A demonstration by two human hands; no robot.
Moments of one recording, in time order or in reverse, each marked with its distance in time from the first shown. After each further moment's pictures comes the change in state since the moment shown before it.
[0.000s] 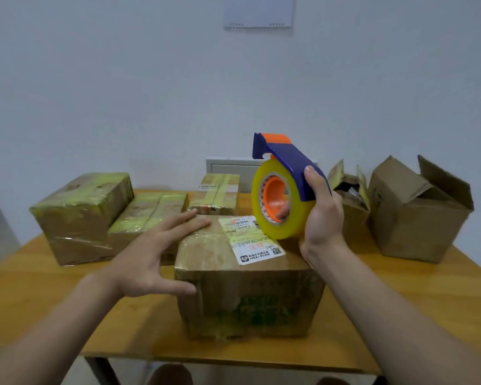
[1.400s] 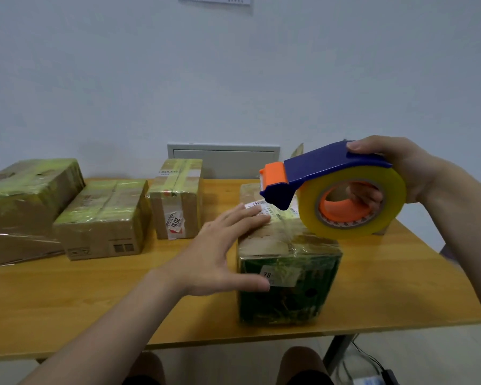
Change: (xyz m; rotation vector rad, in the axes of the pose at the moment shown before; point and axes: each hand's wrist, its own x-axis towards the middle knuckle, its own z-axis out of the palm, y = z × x) left_hand 0.063 0.108 0.089 -0.141 -0.110 0.223; right_hand 0.053 -0.148 -0.121 -0.535 -0.756 0.483
